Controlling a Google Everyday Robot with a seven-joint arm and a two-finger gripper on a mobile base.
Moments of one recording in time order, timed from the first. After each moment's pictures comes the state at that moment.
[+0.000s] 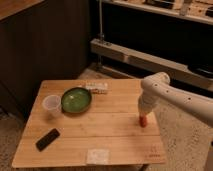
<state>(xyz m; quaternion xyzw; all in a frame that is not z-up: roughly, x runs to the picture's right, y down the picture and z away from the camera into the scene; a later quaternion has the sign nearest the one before) 0.219 0.140 0.835 -0.22 -0.26 -0.68 0.64</state>
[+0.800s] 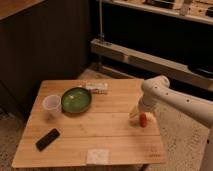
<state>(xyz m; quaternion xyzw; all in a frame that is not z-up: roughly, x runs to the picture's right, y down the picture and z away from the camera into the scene) 0.224 0.158 0.853 -0.21 -0.28 -0.68 0.64</state>
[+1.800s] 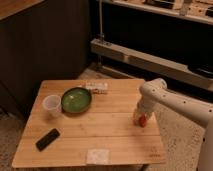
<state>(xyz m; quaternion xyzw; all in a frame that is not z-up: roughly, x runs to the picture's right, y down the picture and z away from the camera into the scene) 0.219 0.169 0.863 -0.22 -0.28 -0.69 0.64</state>
